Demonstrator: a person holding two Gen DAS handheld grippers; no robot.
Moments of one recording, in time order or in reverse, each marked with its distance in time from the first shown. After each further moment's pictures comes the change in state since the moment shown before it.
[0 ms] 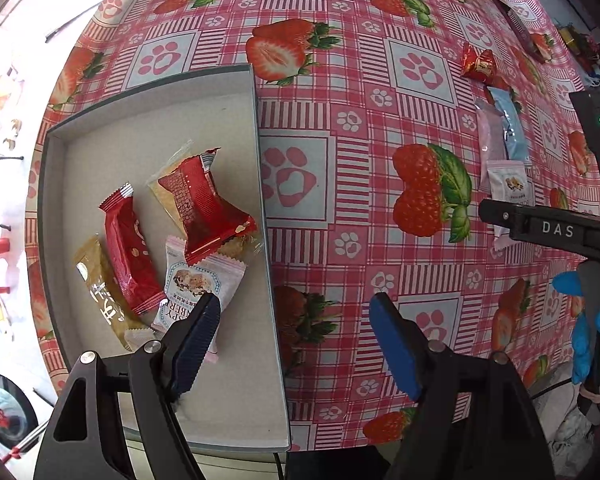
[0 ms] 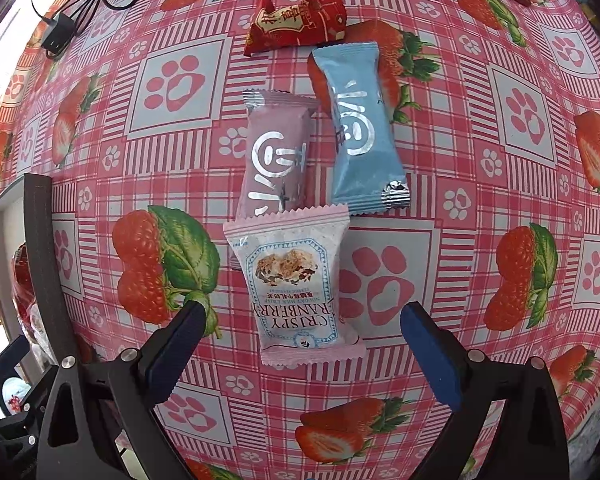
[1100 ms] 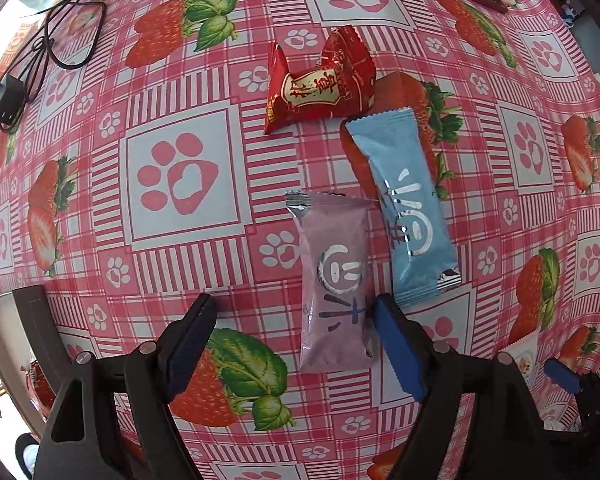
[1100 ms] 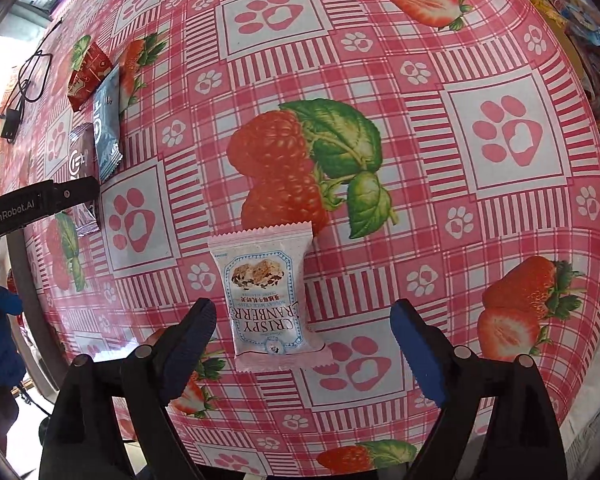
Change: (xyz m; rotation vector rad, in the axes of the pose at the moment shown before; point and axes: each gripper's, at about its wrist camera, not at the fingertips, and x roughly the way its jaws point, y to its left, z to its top) left arm 0.064 -0.237 0.113 0.201 0.022 0.027; right arm 0.003 -0.180 -0.085 0.290 0.006 0.077
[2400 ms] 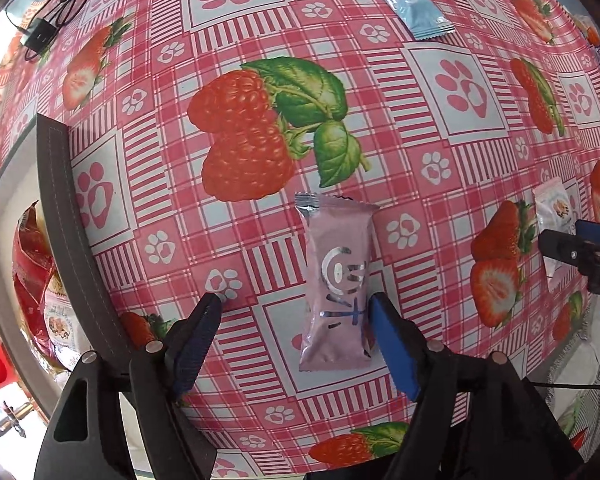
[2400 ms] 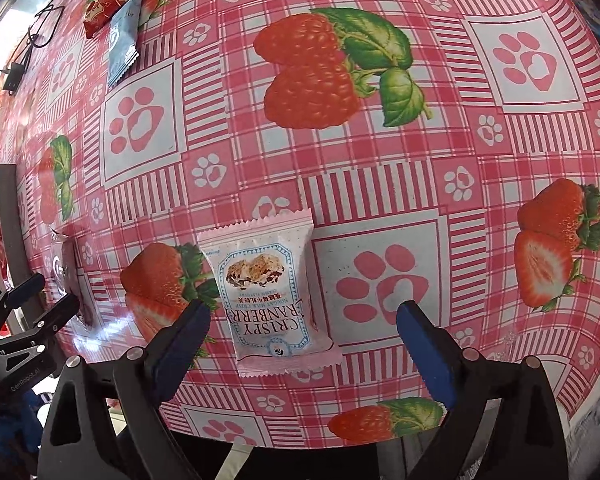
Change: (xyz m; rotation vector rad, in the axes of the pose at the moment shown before) left arm 0.023 0.065 -0.157 0.142 0.062 0.035; right arm 0.040 0.024 -0.050 -0.038 0.062 -0.002
